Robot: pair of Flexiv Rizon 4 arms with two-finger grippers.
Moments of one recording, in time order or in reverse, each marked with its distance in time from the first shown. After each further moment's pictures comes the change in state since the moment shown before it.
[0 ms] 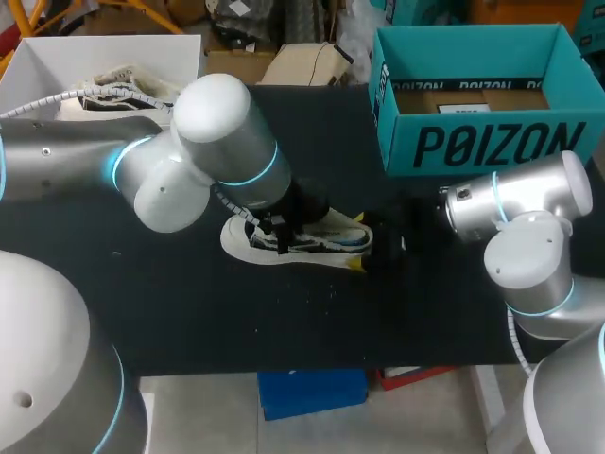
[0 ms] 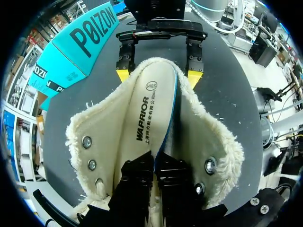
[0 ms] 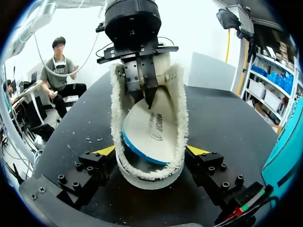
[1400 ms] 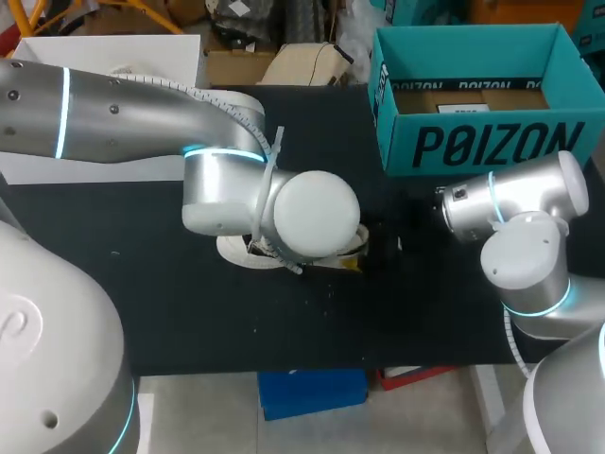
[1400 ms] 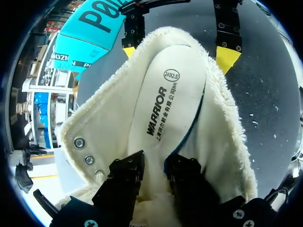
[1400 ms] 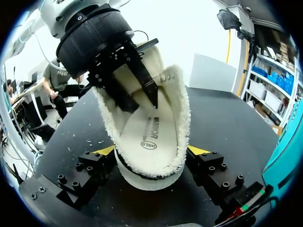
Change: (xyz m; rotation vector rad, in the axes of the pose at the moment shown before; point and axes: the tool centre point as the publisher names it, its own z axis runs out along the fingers) left arm 0.000 0.019 -0.002 -0.355 -0.431 -0.094; right arm 0.001 0.004 0.004 -0.001 0.002 -0.002
